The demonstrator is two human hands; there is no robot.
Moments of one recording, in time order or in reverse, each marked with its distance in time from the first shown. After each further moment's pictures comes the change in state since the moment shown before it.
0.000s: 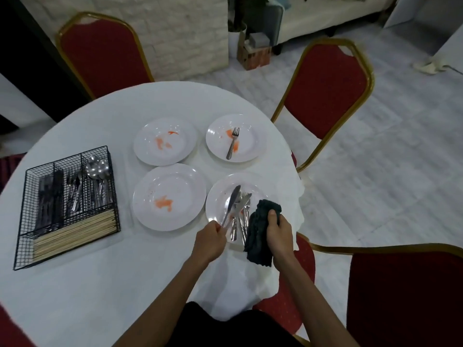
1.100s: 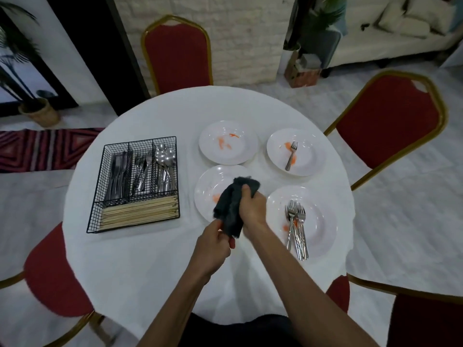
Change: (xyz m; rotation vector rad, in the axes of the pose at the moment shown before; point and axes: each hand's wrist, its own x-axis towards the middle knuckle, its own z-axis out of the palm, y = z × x) left_hand -0.065 -0.073 -0.124 -0.424 0.092 0.018; right_hand -0.065 -0.079 0.204 0.041 -0.181 -0.078
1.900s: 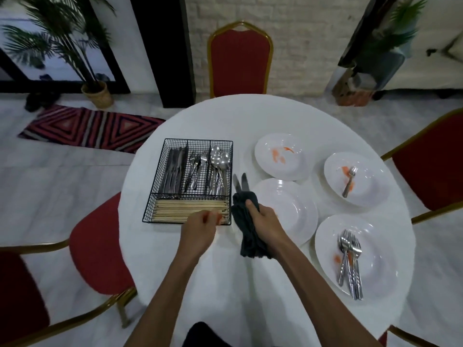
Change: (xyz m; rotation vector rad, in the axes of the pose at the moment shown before) left_hand 0.022 -0.033 -0.141 -0.053 0.361 -0.057; right_hand -0.052 -0.011 0.082 -0.368 -0.500 -0.136
